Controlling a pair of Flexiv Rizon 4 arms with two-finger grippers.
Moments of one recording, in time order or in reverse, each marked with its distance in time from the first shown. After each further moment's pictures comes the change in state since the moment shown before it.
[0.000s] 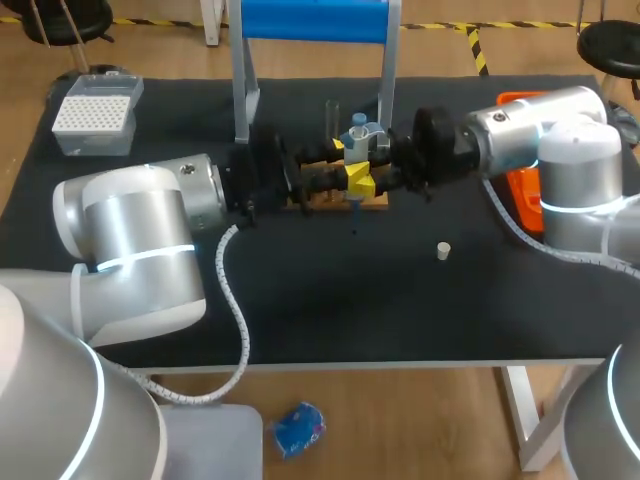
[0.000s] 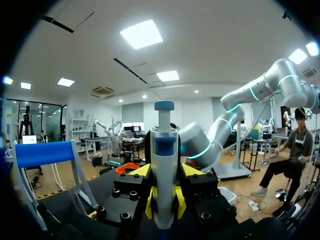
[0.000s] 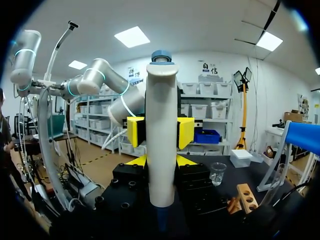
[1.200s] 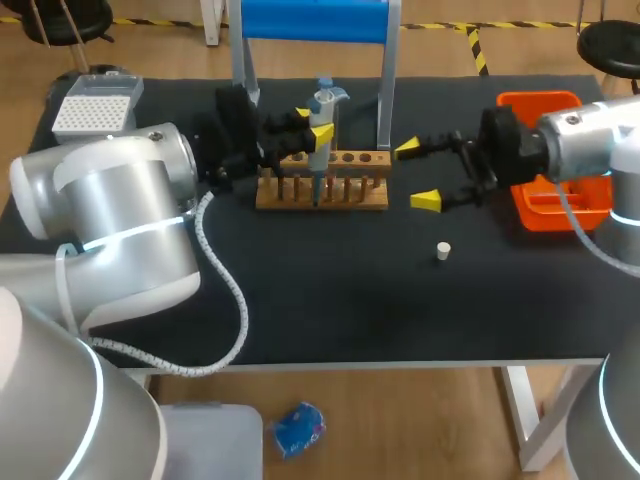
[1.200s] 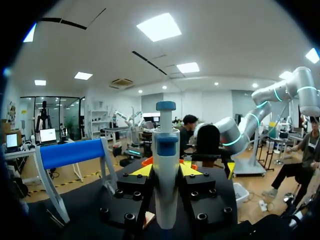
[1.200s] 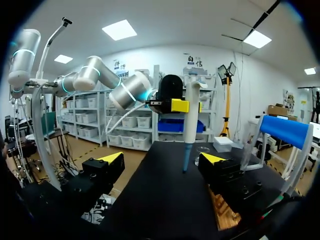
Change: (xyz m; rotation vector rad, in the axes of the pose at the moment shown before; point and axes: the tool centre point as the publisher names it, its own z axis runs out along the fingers) left arm -0.062 -0.024 -0.038 -0.099 -0.195 -0.035; right arm 0.025 0.002 -0.088 0.093 -0.173 0.028
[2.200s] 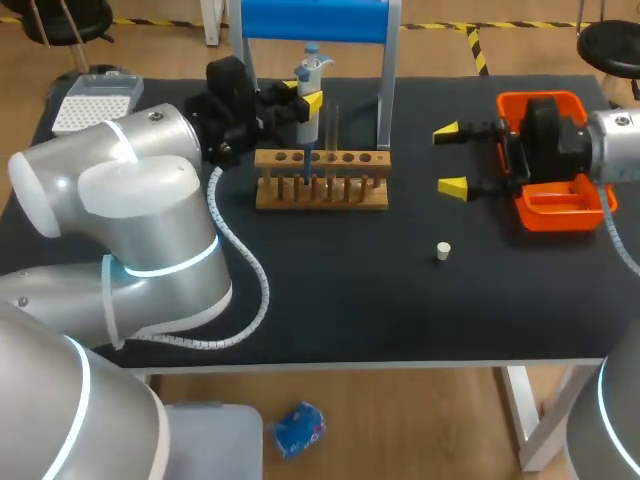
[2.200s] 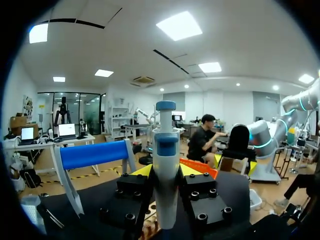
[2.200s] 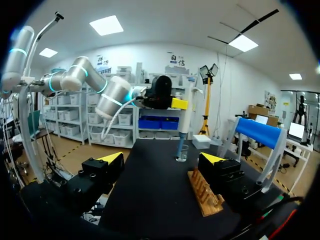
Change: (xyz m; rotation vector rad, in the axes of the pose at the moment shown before) left arm -0.045 -0.022 -0.001 -0.008 -0.204 -0.040; right arm -0.014 0.014 -0.045 0.030 -0.212 0.013
